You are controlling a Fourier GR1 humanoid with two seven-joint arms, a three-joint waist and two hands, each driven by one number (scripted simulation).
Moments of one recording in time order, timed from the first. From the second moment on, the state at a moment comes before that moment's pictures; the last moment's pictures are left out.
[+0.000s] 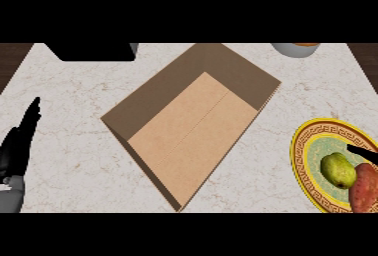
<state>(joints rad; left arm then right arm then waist) -0.09 0.42 0.09 -1.36 -0.16 0.16 0.09 0.04 -0.79 -0.05 -1.25 0.51 0.56 -0.48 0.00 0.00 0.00</state>
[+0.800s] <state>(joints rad) -0.11 0.38 0.13 -1.30 -0.21 0.14 0.05 -0.03 -0.66 -0.10 -1.17 0.70 0.29 -0.48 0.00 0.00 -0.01</state>
